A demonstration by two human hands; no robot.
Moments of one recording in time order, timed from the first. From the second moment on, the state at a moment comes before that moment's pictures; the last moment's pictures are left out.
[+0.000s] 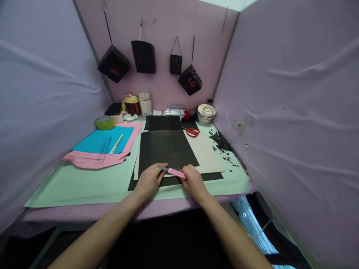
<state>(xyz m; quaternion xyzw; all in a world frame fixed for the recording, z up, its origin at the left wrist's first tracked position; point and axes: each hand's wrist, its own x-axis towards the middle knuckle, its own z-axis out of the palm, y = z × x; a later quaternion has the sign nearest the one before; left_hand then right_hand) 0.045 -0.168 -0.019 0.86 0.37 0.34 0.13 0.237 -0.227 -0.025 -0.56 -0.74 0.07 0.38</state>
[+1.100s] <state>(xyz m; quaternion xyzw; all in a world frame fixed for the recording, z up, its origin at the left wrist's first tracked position) -0.019 -0.160 -0.008 0.92 0.35 0.16 0.09 0.308 -0.258 0.005 -0.72 -0.58 0.13 0.36</state>
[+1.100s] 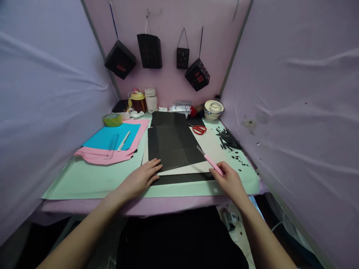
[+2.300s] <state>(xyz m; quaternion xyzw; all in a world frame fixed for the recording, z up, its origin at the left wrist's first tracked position) -0.036 -0.011 0.078 0.72 0.55 0.36 0.23 0.266 -0.256 -0.011 -0.66 -0.47 0.38 0.44</state>
